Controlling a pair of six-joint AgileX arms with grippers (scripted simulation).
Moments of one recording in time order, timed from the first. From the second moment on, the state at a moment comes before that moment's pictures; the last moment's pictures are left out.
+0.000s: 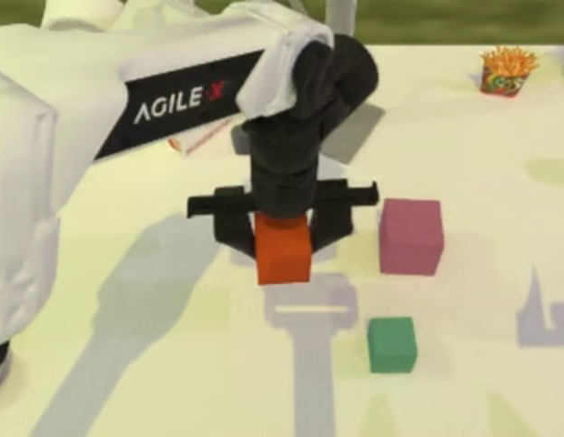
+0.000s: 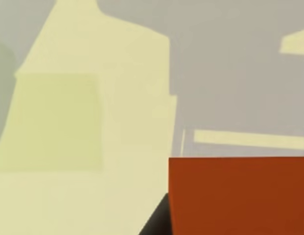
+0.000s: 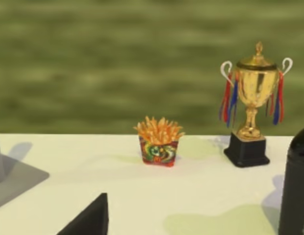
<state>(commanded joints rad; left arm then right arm) -0.71 2.18 1.78 -1.16 -0.01 -0.75 0.01 0.00 0.00 0.00 0.00 0.00</state>
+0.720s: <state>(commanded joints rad) -0.85 2.14 1.68 -1.11 -0.01 -0.83 0.01 0.00 0.00 0.00 0.00 0.00</state>
